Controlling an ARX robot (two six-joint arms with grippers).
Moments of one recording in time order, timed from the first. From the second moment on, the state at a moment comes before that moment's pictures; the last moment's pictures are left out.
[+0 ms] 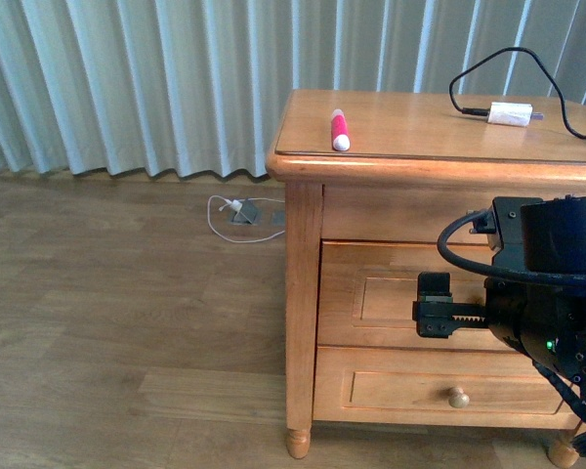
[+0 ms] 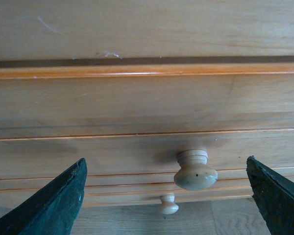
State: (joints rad) left arm 0.00 0.00 0.02 0.00 0.00 0.00; right arm 0.22 2.13 0.92 0.74 0.26 0.12
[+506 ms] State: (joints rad) left arm 0.00 0.00 0.02 0.00 0.00 0.00; right arm 0.20 2.18 0.94 0.77 0.24 0.12
